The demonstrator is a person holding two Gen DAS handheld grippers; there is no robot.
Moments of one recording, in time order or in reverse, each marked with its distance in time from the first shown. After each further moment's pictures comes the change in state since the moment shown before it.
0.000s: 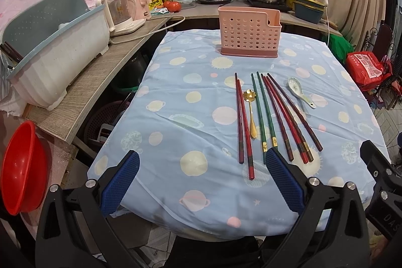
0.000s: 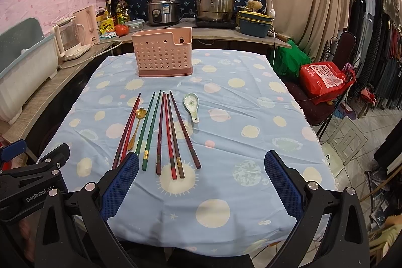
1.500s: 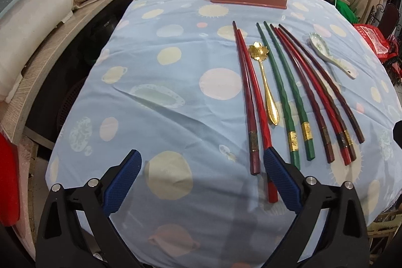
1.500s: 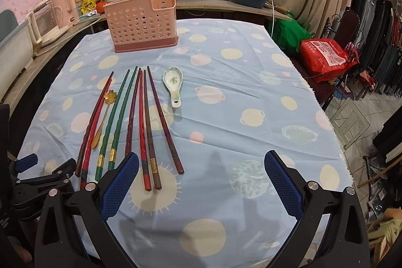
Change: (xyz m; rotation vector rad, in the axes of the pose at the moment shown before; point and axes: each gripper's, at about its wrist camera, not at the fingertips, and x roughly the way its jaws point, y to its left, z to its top) left arm 0.130 -0.015 -0.009 0.036 0.219 -0.057; right arm 0.093 -0.013 0.001 0.032 0.162 -0.033
